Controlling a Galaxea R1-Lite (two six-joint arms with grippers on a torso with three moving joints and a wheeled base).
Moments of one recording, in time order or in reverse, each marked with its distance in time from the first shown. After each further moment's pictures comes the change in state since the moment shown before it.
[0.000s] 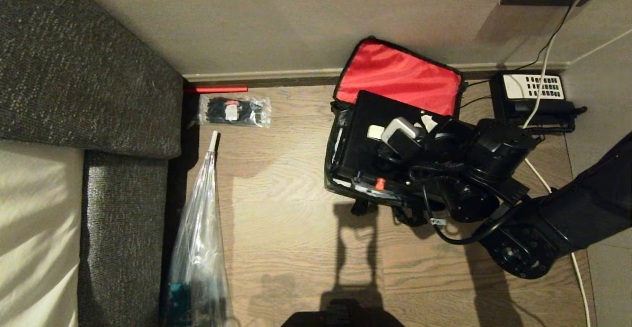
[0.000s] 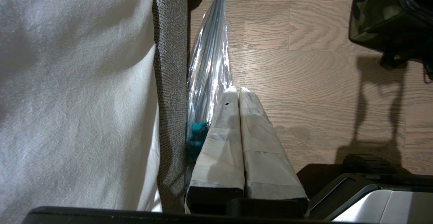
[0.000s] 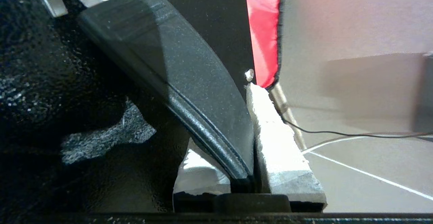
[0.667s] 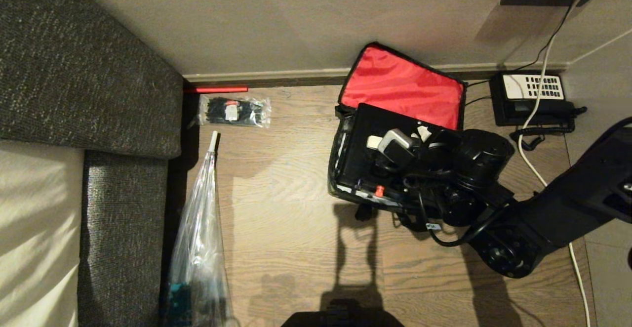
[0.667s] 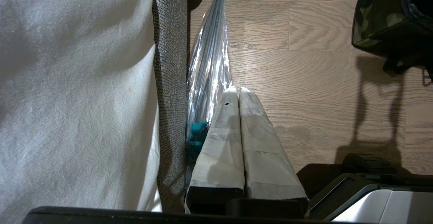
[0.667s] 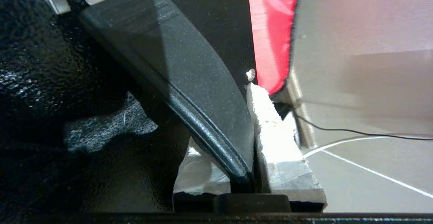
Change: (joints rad) left arm 0.000 0.000 0.000 0.000 0.000 0.000; right arm -0.023 0.074 -0.008 0.001 0.002 0.011
